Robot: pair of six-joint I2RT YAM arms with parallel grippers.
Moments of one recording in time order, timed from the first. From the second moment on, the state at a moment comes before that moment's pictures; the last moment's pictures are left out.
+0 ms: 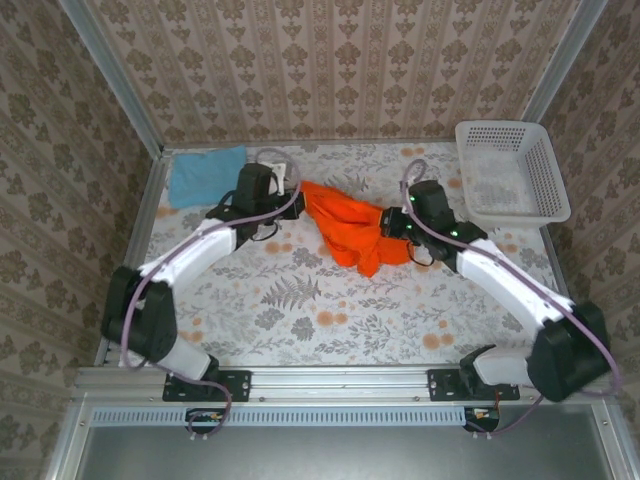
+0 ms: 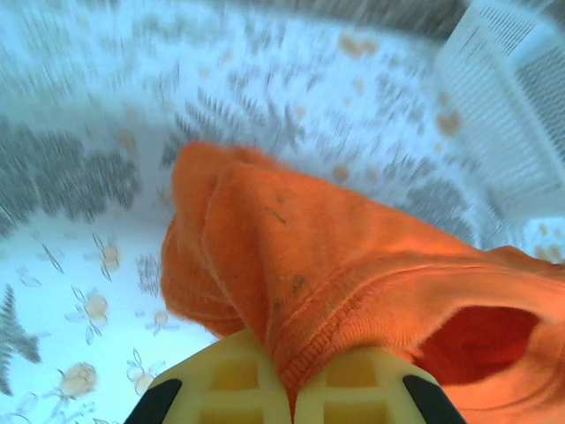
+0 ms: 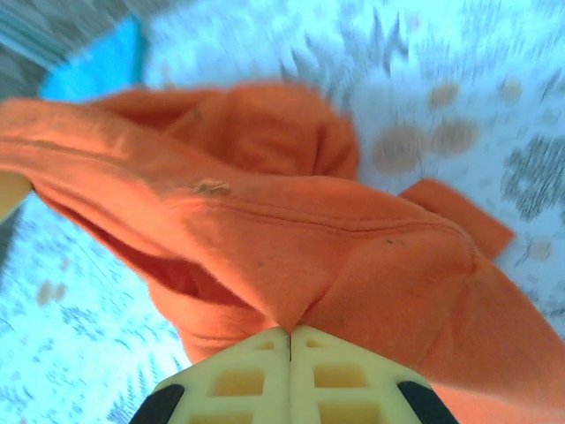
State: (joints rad) left arm -0.50 1.47 1.08 -0.15 0.24 -0.42; right arm 0.40 1.24 0.95 -0.32 -0.09 0.57
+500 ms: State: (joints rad) left arm -0.55 1.43 1.25 -0.21 0.12 -0.36; right arm 0.36 1.15 1.00 -0.30 0.00 0.52
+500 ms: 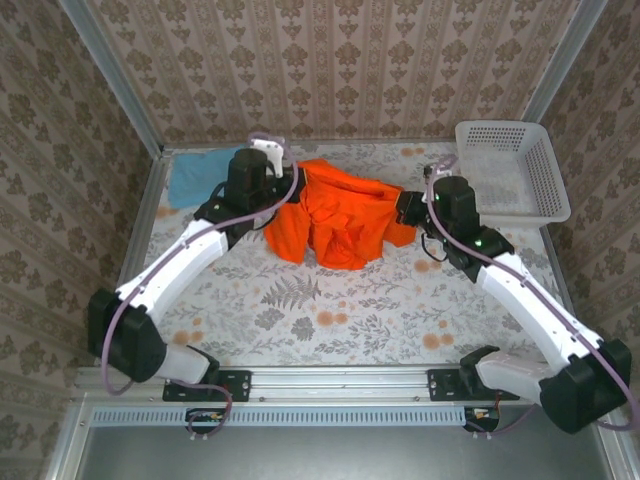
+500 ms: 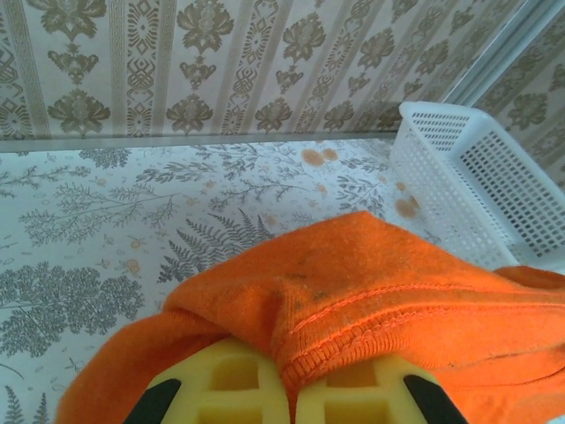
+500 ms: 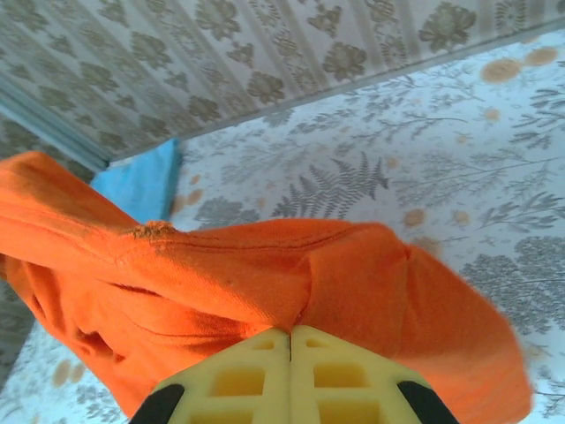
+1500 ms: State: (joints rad) left arm -0.29 1.52 1.37 -0.34 -0.05 -0.42; right arm 0.36 1.94 2.10 -0.54 0.06 0.40
